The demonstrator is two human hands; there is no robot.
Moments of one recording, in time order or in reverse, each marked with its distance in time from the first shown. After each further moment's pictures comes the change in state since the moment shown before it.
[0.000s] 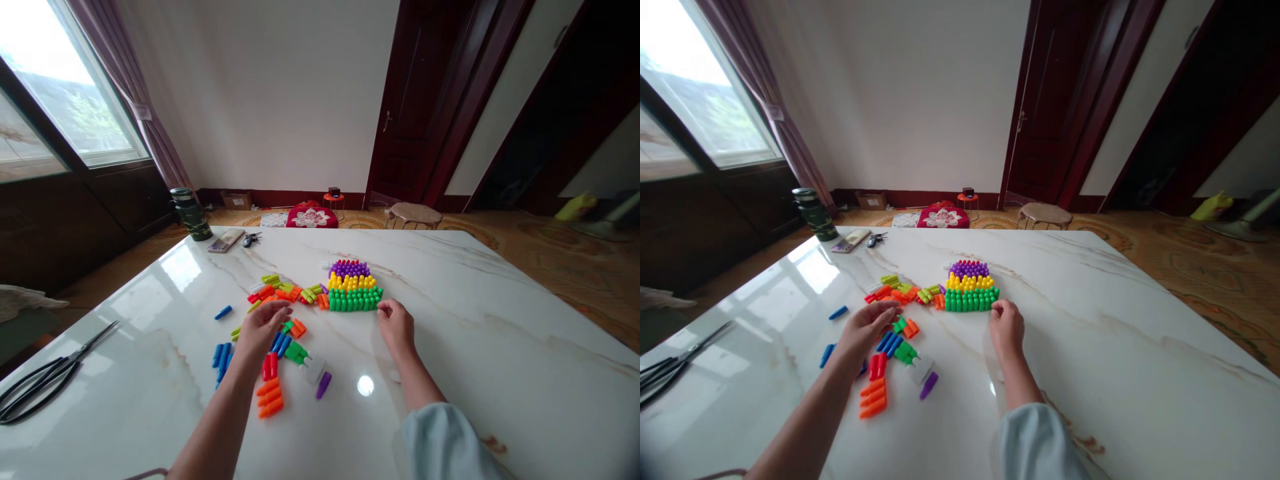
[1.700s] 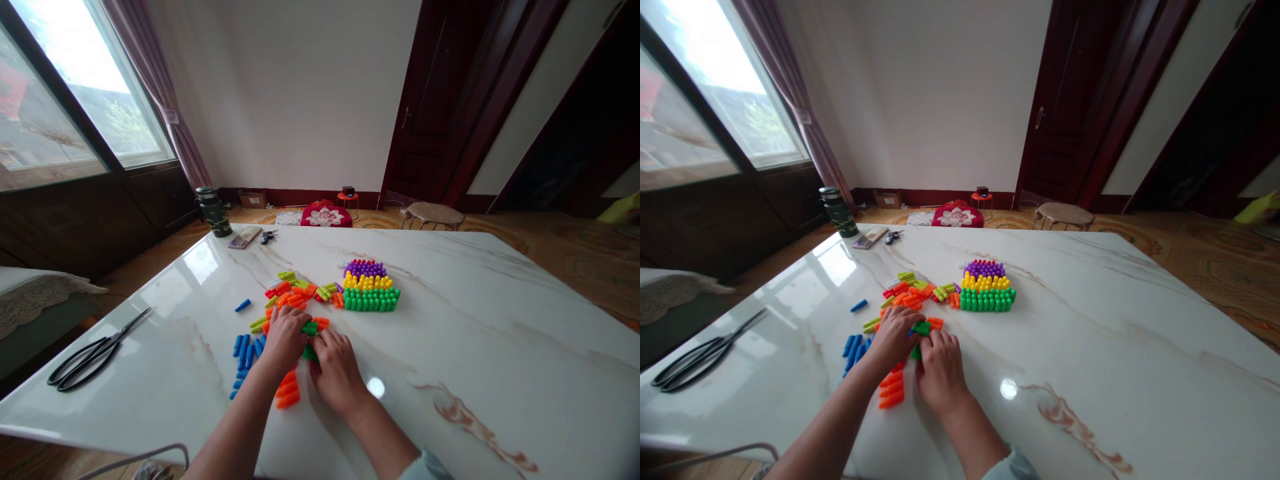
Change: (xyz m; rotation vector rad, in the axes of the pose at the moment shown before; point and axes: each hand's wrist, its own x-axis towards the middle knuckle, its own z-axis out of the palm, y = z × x) left_hand -0.006 -0.009 0.003 1.093 -0.160 0.410; right_hand -0.115 -0.118 0.027 -0.128 -0.486 -0.601
